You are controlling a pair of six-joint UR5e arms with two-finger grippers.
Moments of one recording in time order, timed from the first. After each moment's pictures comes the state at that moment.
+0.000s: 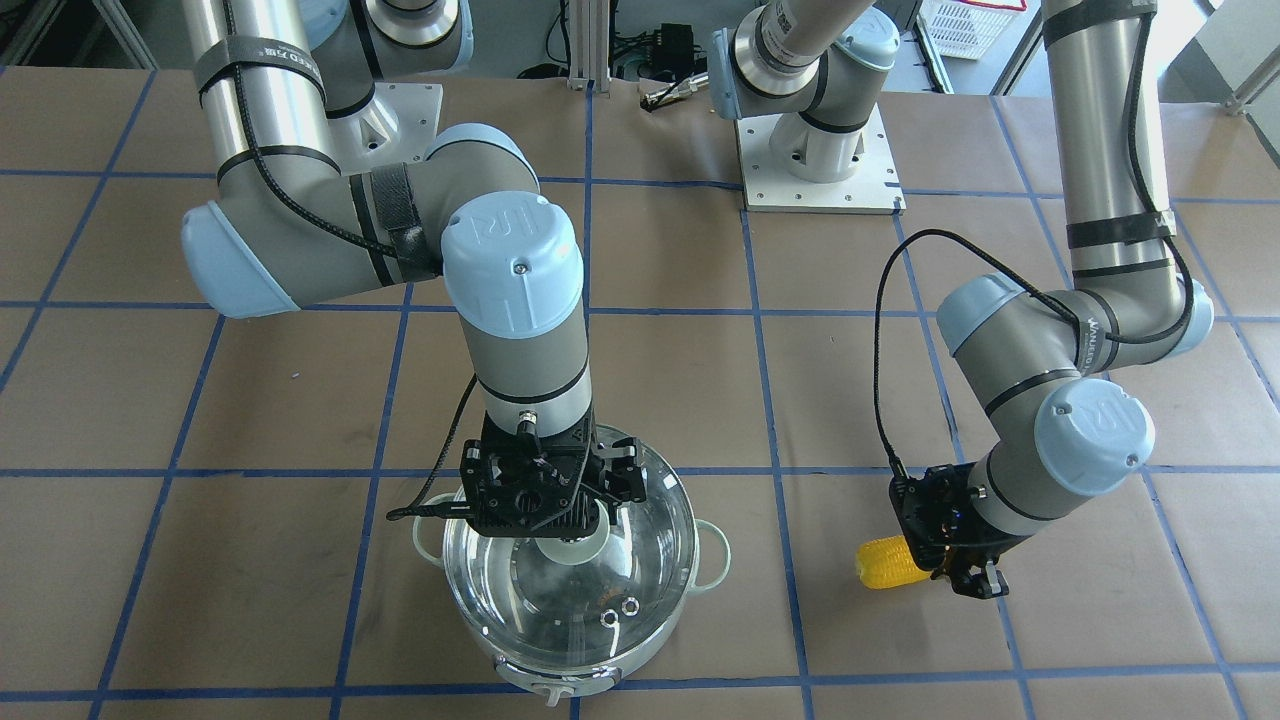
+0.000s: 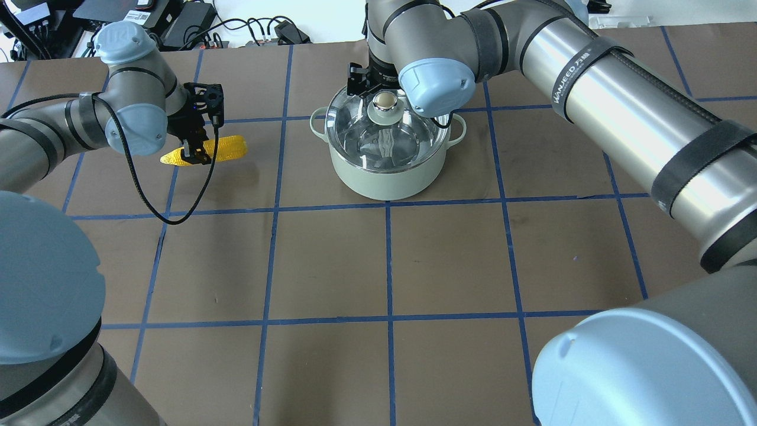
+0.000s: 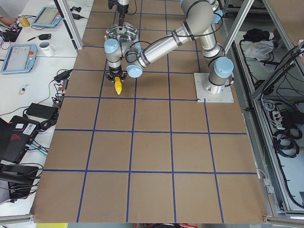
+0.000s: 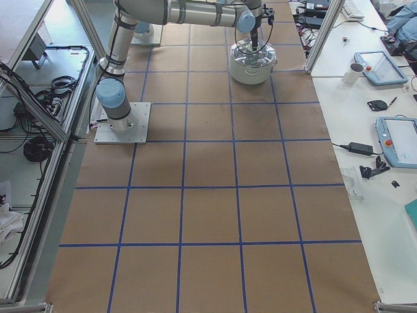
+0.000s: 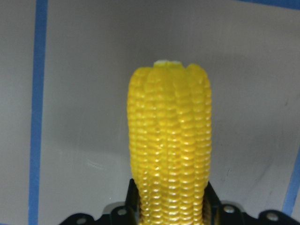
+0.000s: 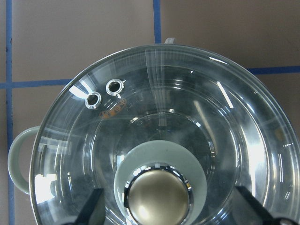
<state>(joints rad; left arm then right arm) -1.36 -2.11 -1.60 -0.96 1.60 1.62 1.88 -1.05 1.31 -2.05 -1.57 0.35</state>
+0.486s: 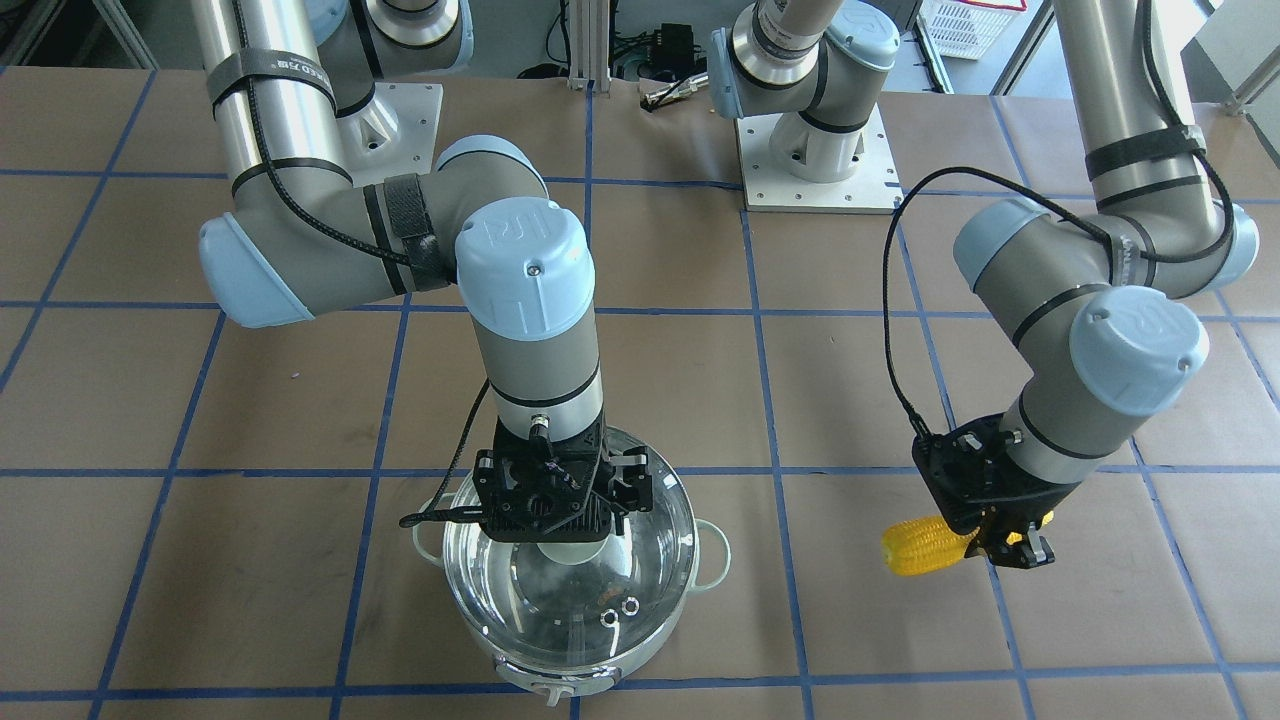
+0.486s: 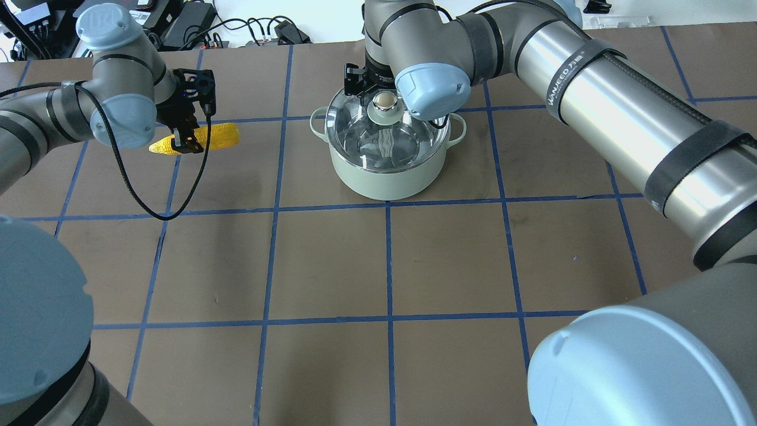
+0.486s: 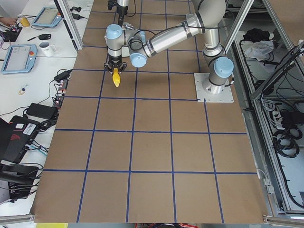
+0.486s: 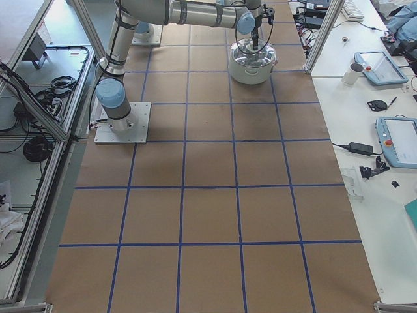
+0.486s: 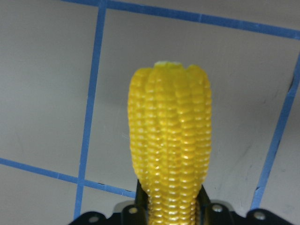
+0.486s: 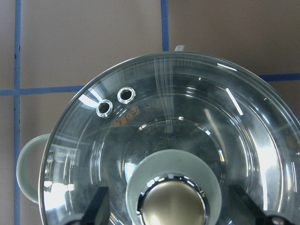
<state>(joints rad) -1.37 -1.97 -1.60 -0.99 1.61 1.57 1.89 -1.03 1.31 -2.10 -1.57 0.36</state>
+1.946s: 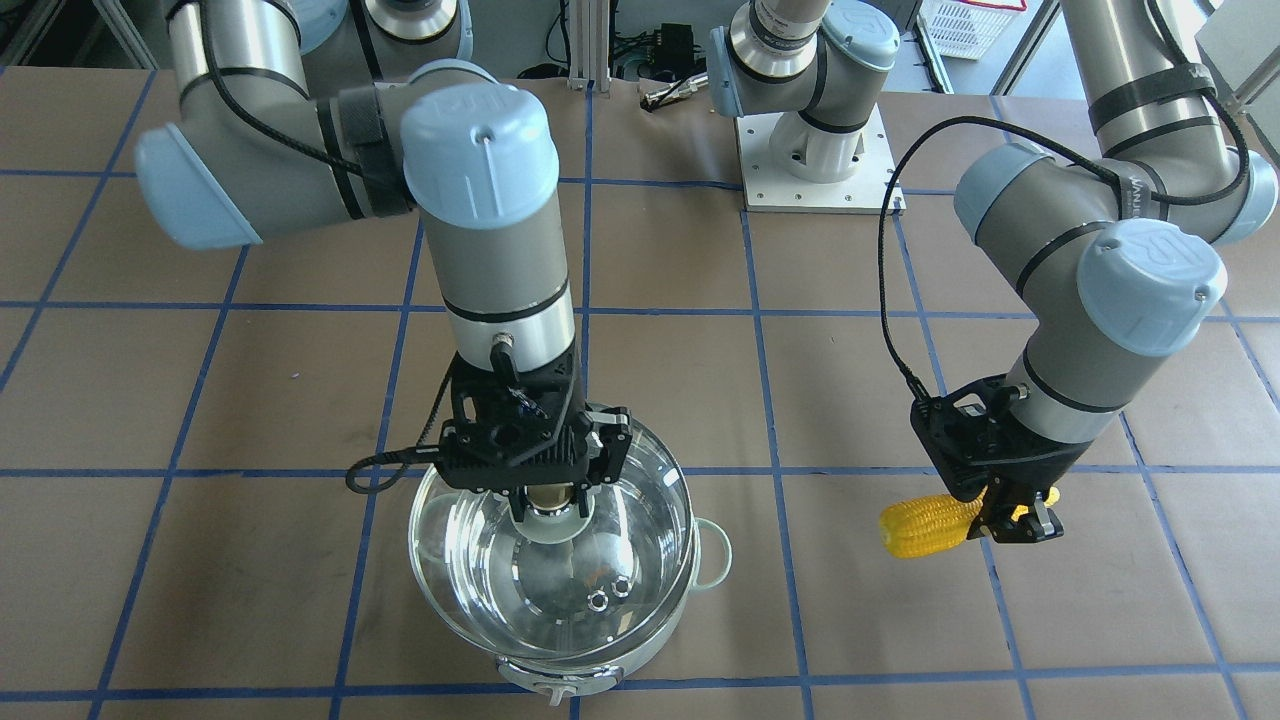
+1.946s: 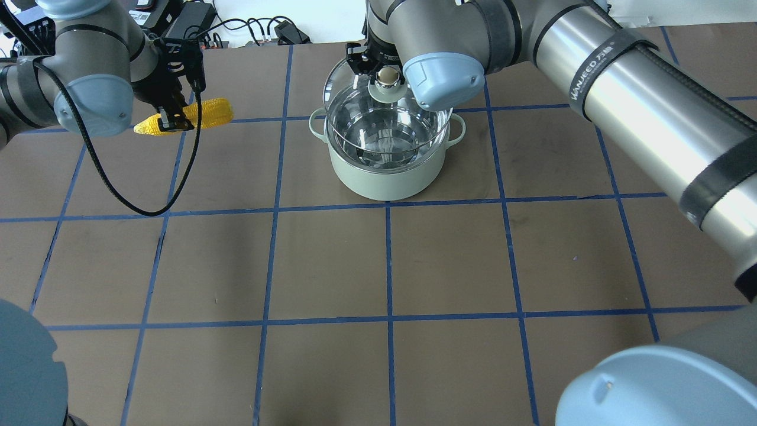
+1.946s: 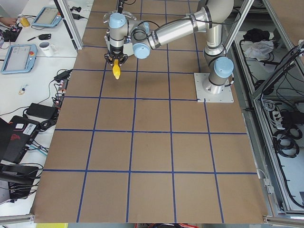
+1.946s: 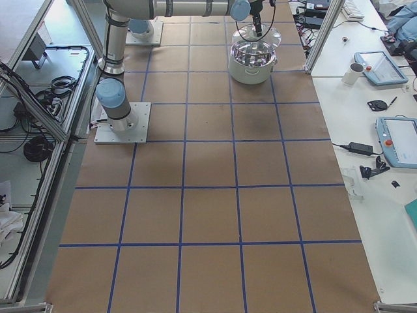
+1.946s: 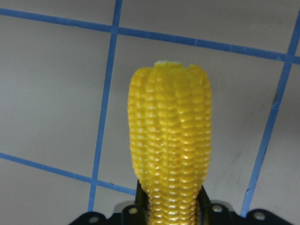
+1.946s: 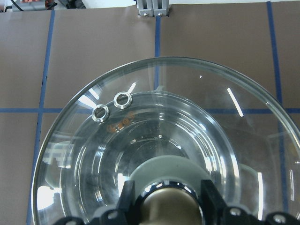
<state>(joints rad) -1.40 -1.90 -1.60 -1.02 1.60 1.54 1.86 -1.17 1.32 -2.08 -1.58 0.28</state>
